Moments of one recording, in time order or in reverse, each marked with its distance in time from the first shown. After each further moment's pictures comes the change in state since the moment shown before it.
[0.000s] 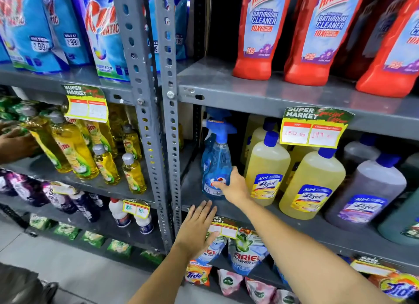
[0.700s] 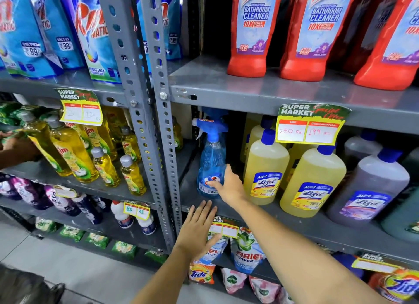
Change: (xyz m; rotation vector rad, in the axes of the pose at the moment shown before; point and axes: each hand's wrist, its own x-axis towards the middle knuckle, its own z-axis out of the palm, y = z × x) left_hand 0.000 0.003 0.000 -0.007 0.000 0.002; right_hand 0.000 -0.002 0.008 -0.018 -0.016 -0.087
